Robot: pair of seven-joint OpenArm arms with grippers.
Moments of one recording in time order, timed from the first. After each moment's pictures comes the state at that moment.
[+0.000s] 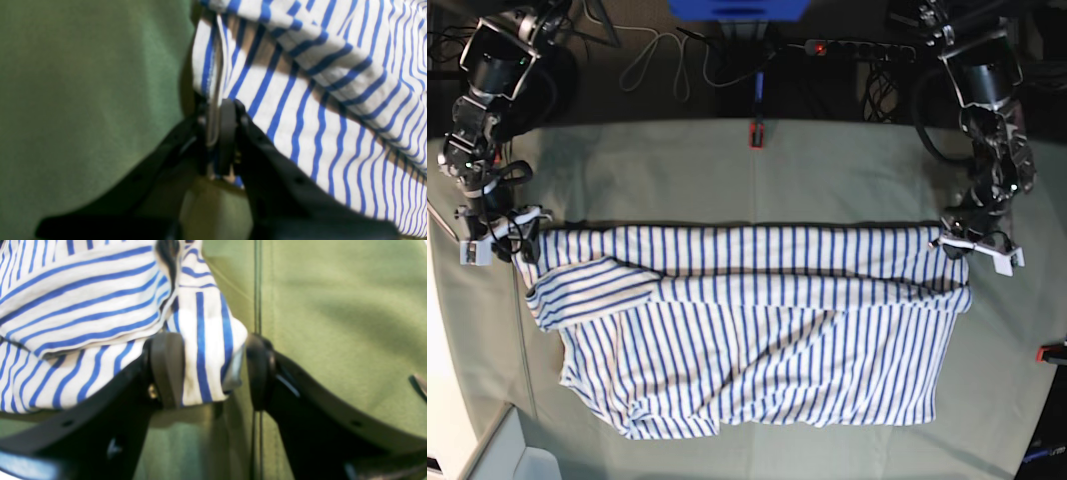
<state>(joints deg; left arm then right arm) -6.1 -10.6 -27.6 56.2 -21.6 -16.7 24.5 4.2 10.7 37.6 54.4 -8.7 39.0 0.0</state>
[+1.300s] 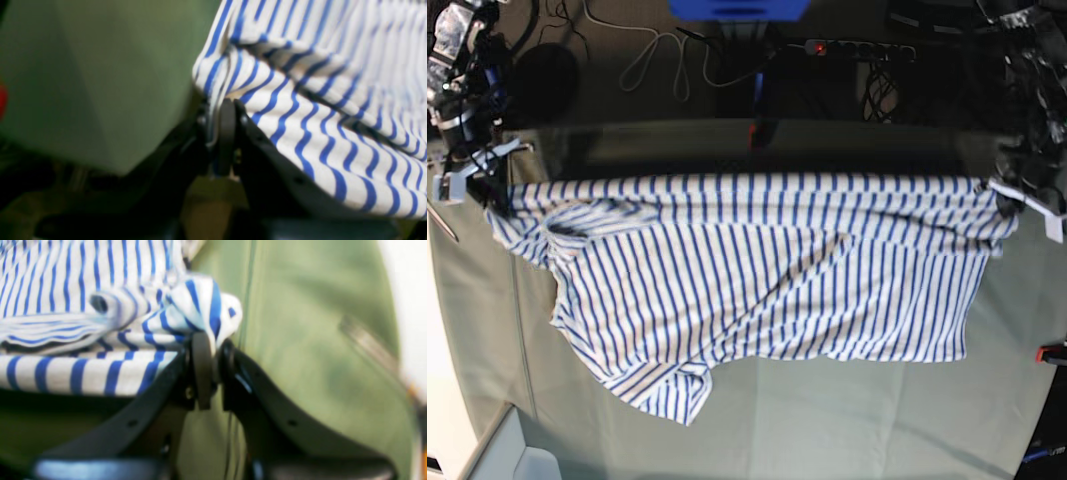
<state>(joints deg) 11.8 -12.2 -35.0 95.0 -22.5 -17.3 48.0 -17.6 10.9 36.8 80.6 3.6 40.2 -1.4</state>
